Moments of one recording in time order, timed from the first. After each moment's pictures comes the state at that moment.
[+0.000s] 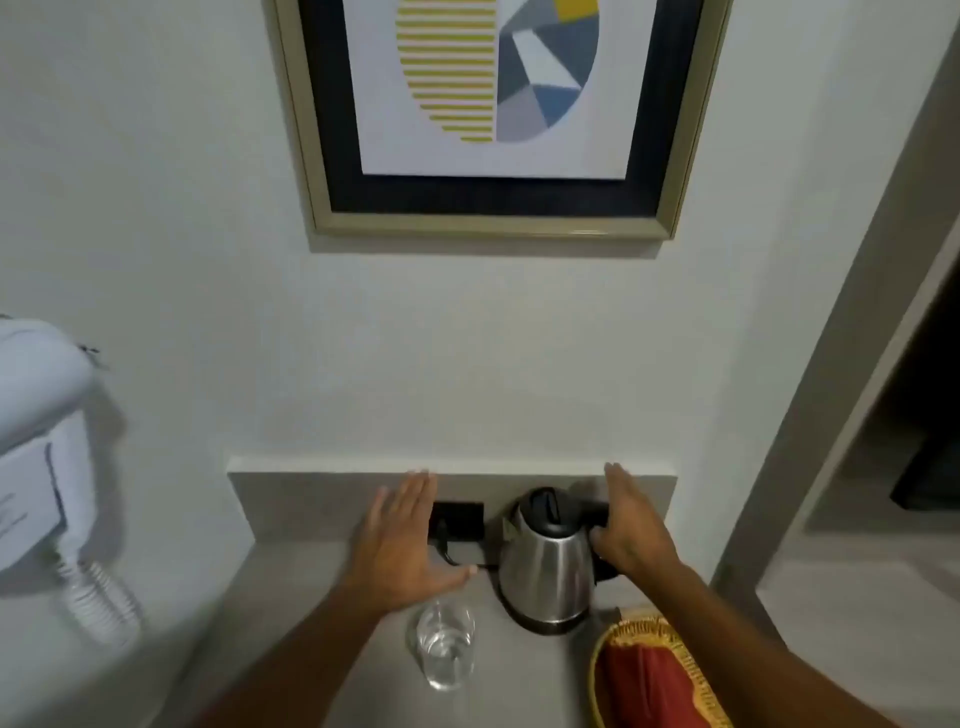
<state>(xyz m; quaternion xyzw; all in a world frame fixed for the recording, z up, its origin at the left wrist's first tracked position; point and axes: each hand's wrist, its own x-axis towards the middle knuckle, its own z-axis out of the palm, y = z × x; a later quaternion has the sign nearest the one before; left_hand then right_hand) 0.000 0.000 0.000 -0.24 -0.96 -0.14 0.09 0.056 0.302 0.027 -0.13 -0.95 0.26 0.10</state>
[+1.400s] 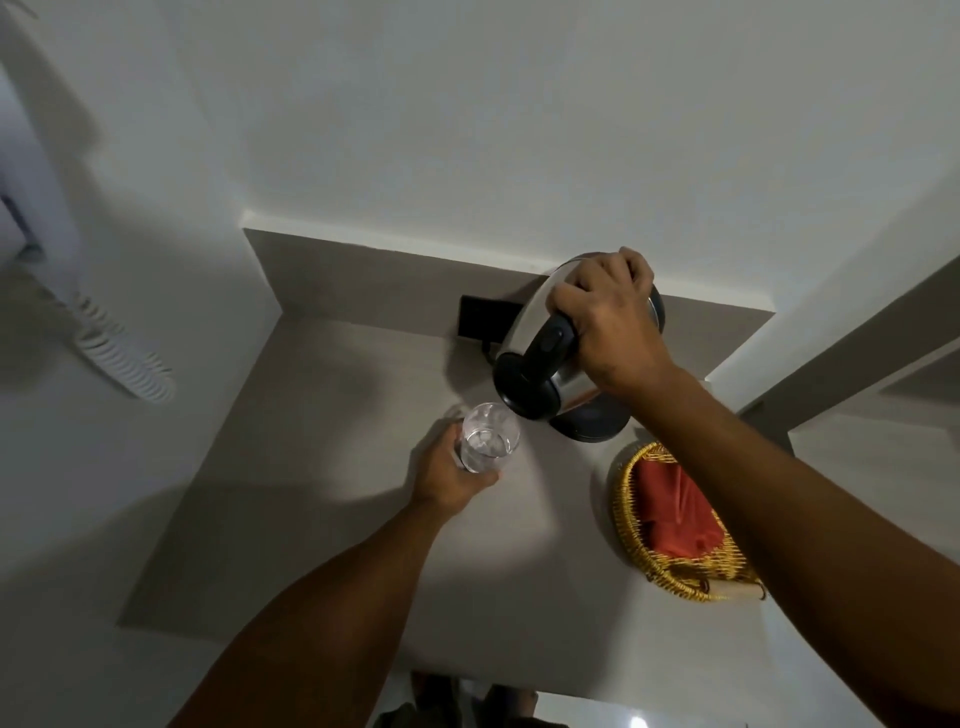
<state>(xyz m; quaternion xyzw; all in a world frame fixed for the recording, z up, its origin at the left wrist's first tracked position) 0.077 -0.002 -0.149 0.04 -0.83 -0.55 -0.09 0.030 0.183 0.063 0.18 -0.96 0.07 0.20</state>
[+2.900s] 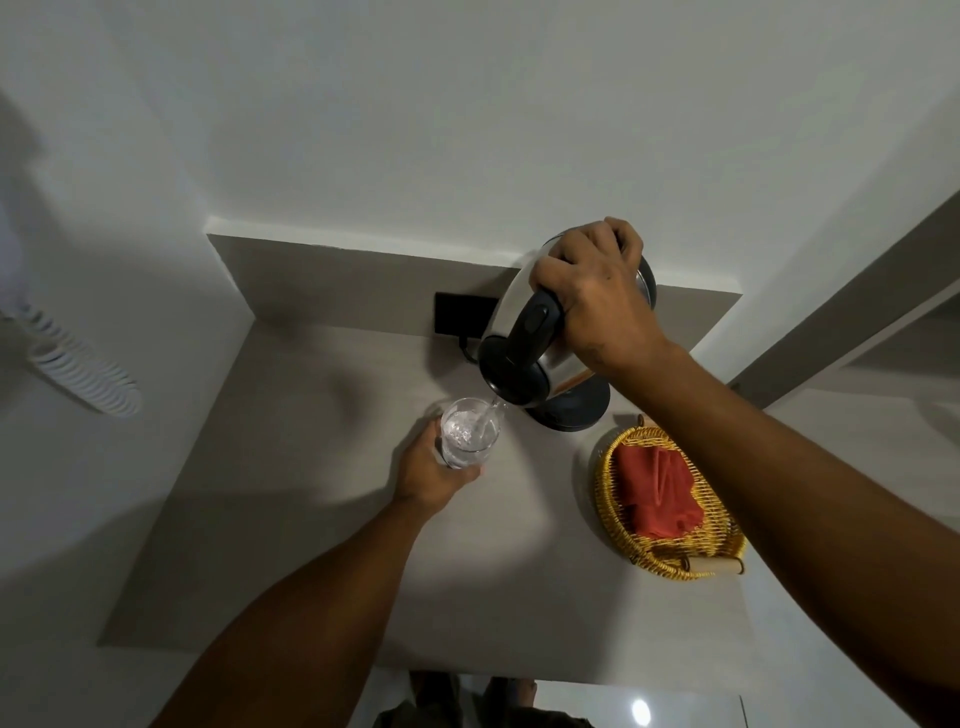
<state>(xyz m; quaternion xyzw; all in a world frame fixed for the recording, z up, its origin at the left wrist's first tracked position) 0.076 -0.004 -0.157 0.01 -0.84 -0.54 -0.09 0.033 0.194 0.079 0.19 -0.95 0.05 0.26</state>
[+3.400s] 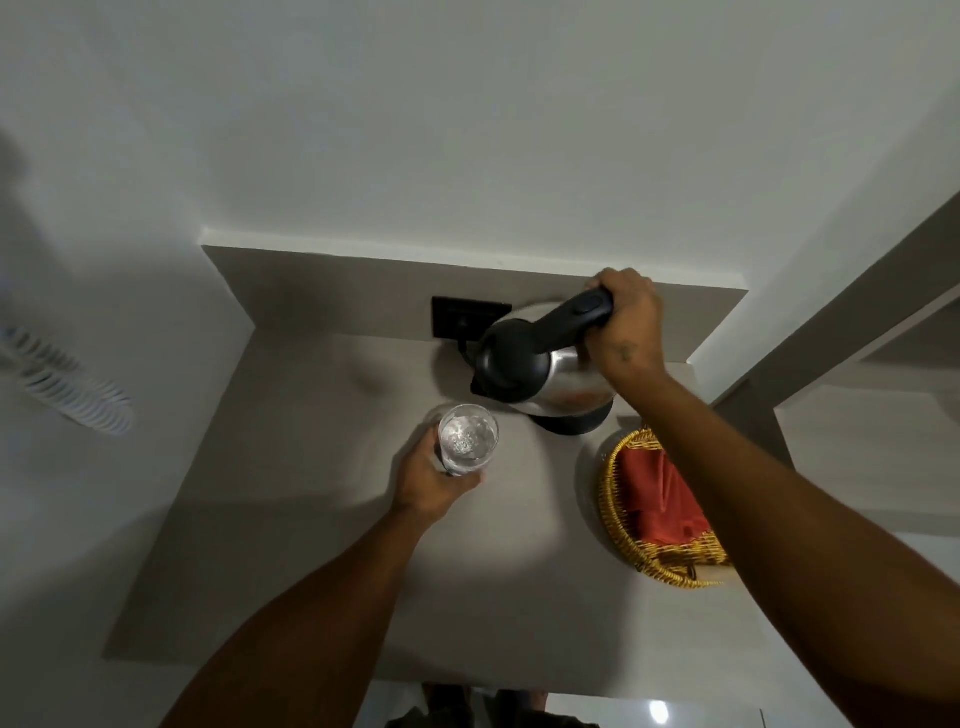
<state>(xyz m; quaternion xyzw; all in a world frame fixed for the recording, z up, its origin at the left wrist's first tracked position) 0.071 -0.002 -0.166 0.00 -0.83 -0.55 -0.07 0.008 0.238 0.014 -0.07 -0.93 0.28 0.23</state>
